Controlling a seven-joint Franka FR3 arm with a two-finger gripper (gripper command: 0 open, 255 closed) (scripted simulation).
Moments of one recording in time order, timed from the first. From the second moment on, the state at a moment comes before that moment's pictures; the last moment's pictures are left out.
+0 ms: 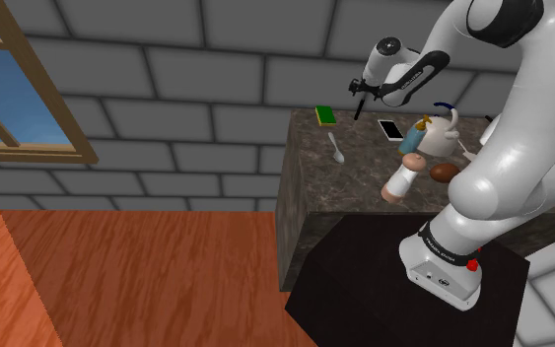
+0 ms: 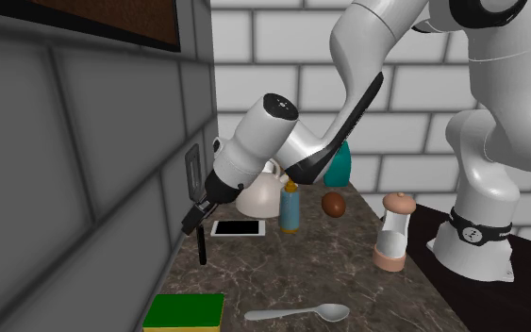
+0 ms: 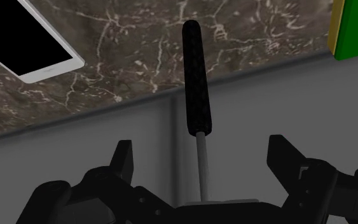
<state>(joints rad) -0.52 0.39 -0.22 -2.08 -1.05 2.94 1.39</state>
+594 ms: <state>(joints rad) -0.52 0.39 -0.22 -2.07 -1.05 2.94 1.39</state>
